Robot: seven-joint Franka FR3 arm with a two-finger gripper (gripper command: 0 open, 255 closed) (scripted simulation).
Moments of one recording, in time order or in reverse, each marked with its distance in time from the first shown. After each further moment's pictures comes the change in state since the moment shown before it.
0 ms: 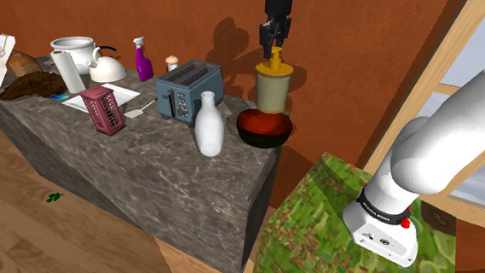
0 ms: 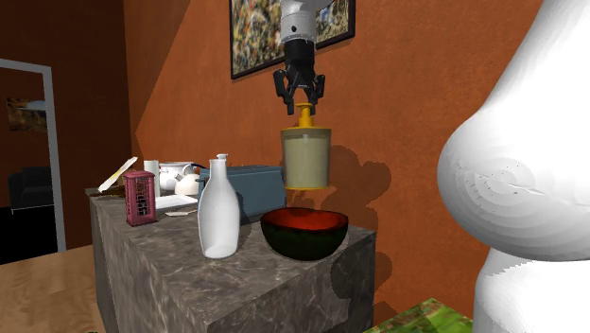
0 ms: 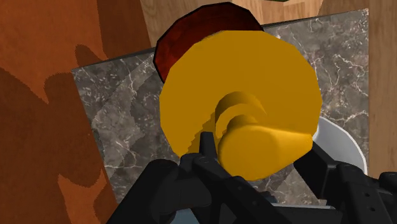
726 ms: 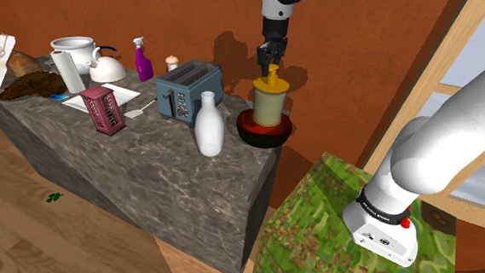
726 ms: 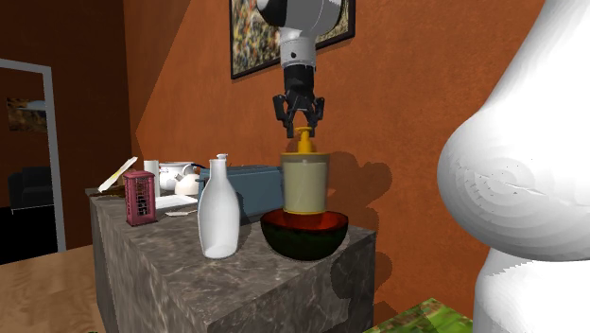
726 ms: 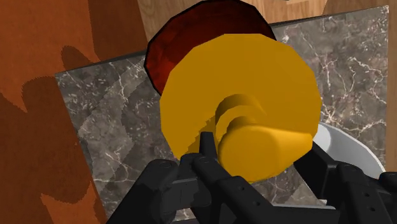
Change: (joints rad) arm 0.000 -0.011 0.000 -0.160 -0.002 0.149 0.010
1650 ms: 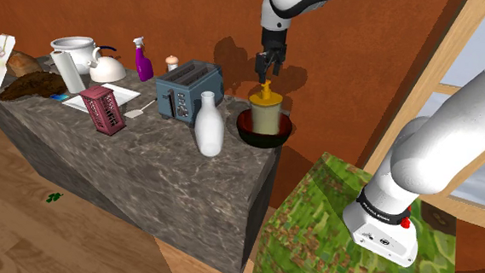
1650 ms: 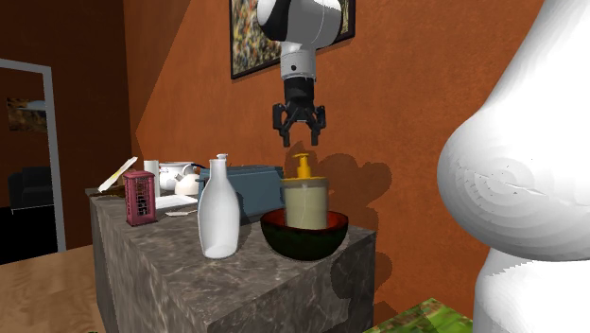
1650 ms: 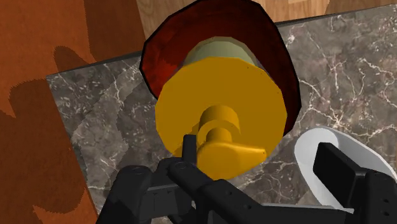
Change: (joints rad) arm -0.001 0.005 -0.002 -0.067 -0.001 0.073 0.002
